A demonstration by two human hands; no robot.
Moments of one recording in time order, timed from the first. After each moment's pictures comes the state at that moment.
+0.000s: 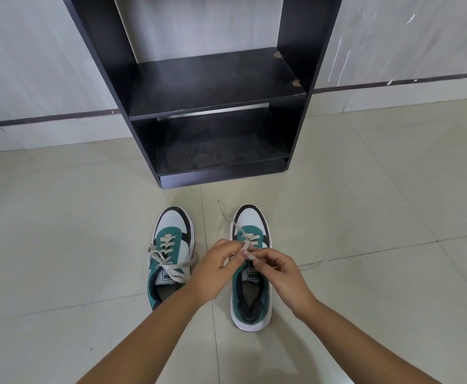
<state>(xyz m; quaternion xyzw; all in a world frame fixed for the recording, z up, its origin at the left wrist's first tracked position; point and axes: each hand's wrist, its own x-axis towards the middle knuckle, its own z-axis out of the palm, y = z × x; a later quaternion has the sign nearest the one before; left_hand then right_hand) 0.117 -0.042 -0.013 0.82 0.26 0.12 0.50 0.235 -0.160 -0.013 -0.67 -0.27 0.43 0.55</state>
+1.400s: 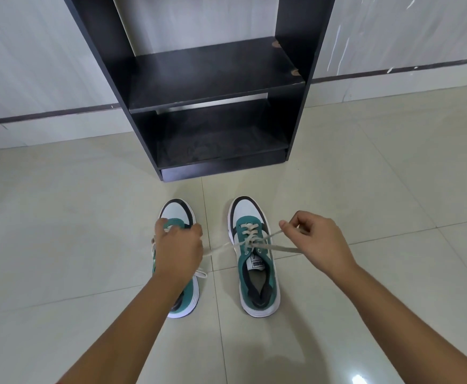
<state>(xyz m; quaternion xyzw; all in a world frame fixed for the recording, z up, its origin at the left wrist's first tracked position) 0.084 -0.007 -0.002 0.91 0.42 0.00 -0.05 0.280 -0.171 0.047 -0.84 -0.35 0.22 0.35</state>
